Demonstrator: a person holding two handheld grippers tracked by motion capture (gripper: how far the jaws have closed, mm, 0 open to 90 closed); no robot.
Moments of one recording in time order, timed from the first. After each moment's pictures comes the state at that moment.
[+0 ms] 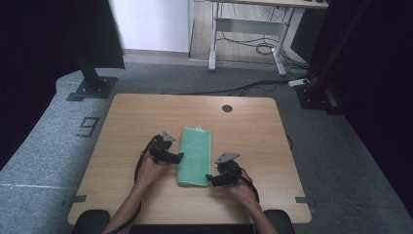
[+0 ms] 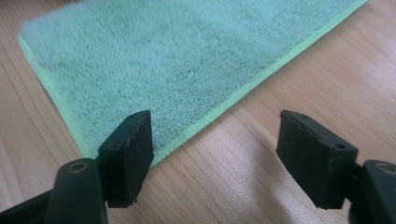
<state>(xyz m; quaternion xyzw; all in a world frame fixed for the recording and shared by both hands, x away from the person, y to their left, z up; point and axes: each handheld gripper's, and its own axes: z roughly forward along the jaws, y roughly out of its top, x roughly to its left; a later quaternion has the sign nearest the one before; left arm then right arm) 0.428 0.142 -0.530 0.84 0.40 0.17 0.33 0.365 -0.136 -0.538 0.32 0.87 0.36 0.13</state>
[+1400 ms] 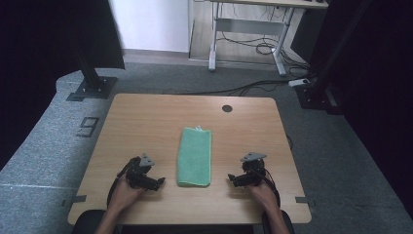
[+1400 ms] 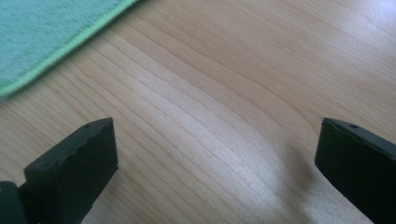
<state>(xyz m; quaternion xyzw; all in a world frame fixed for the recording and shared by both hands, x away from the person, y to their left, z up) 0.349 0.205 -0.546 0.86 0.39 0.15 0.31 0.367 -0.214 -0.548 0.40 0.84 0.34 0.16</state>
